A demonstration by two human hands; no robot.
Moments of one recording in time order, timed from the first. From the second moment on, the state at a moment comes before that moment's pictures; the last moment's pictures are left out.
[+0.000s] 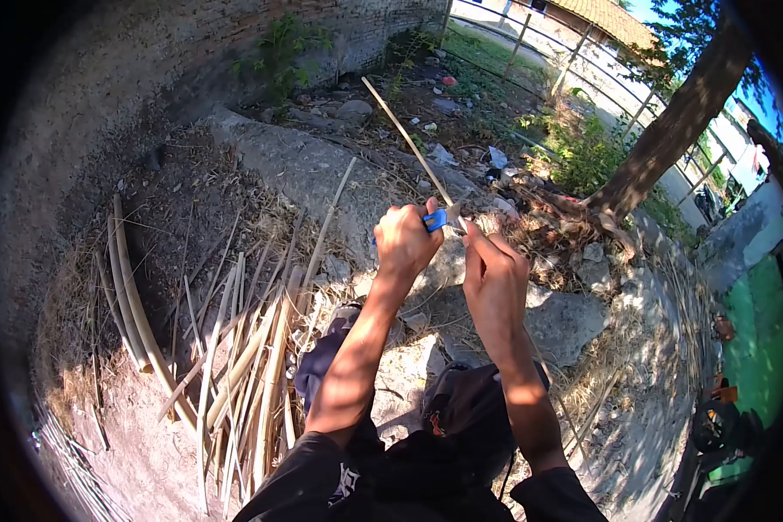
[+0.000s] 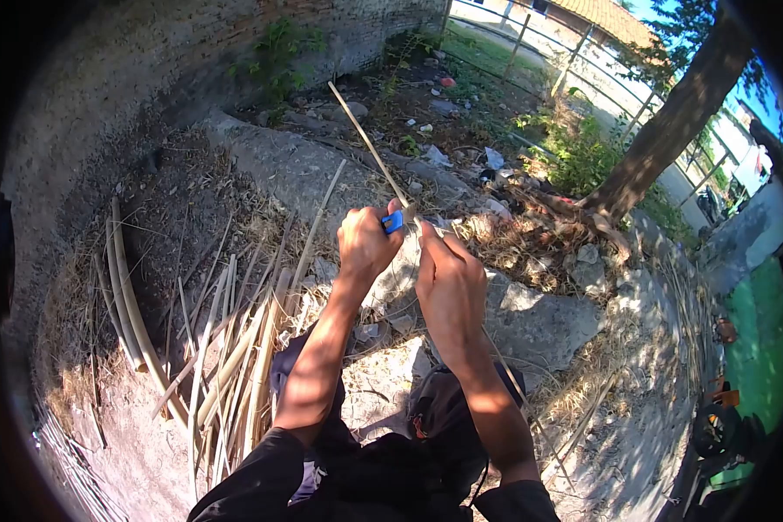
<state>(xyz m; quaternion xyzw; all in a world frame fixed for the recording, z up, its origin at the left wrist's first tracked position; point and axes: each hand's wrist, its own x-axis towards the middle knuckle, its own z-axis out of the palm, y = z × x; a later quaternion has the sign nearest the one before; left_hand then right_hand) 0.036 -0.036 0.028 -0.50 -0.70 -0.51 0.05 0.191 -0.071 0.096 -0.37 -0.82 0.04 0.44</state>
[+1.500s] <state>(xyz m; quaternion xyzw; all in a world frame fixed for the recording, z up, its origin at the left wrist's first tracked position) 0.048 -0.035 0.023 -0.61 -0.62 -0.50 -0.04 0.210 -0.064 0.091 -0.34 -0.82 0.06 0.46</state>
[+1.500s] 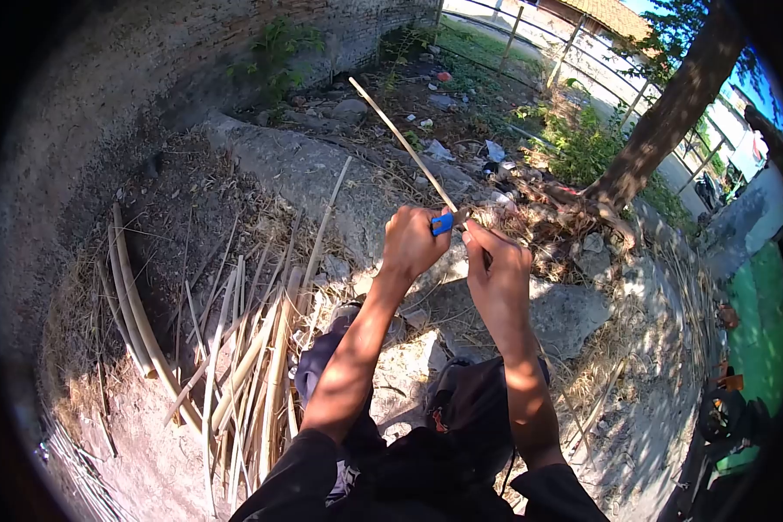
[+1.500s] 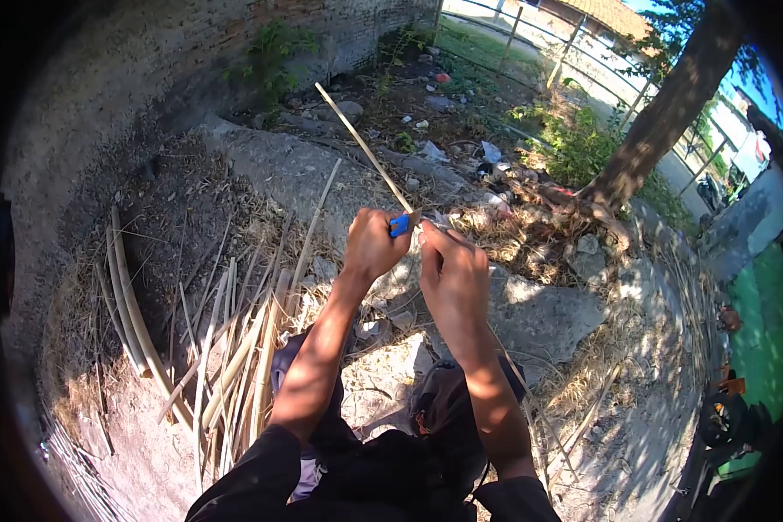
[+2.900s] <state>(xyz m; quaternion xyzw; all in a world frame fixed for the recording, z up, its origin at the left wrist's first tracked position) 0.019 -0.045 0.036 -0.63 -0.62 -0.47 -0.07 0.217 -0.075 0.103 -0.37 -0.81 0.21 0.39</state>
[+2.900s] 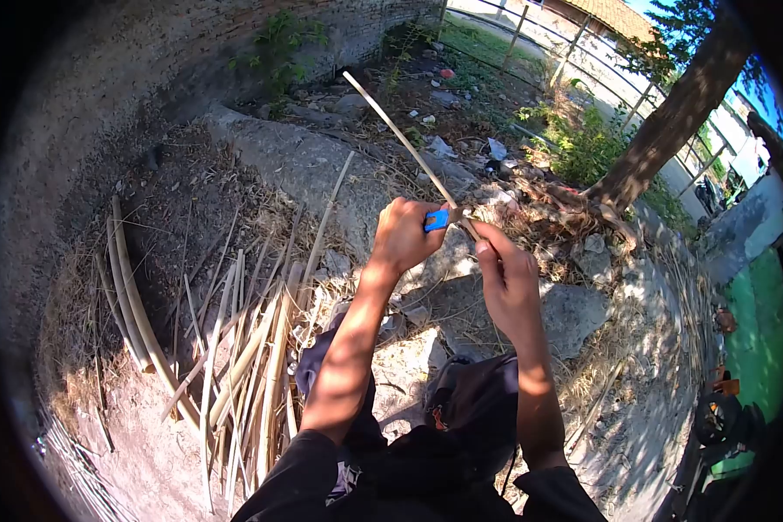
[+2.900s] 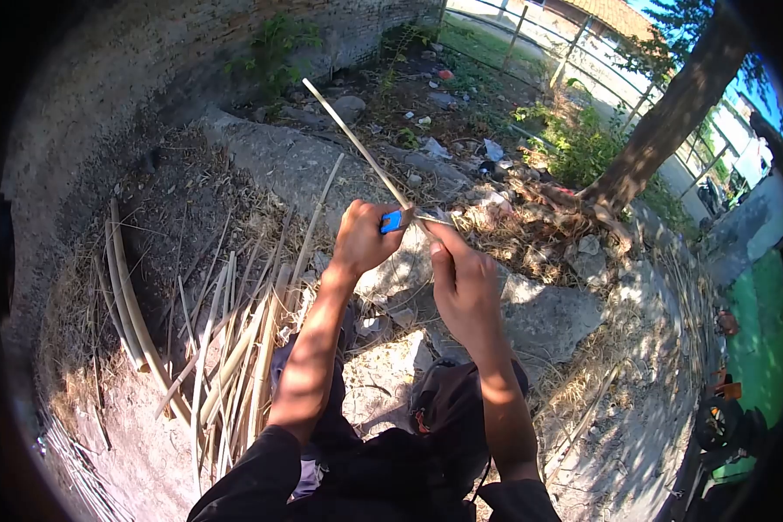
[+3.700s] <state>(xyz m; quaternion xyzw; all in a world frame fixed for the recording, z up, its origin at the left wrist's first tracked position) 0.042 -0.045 0.035 -0.56 -0.69 -0.46 -0.05 0.221 -0.095 0.086 -0.42 -0.80 0.14 0.41</state>
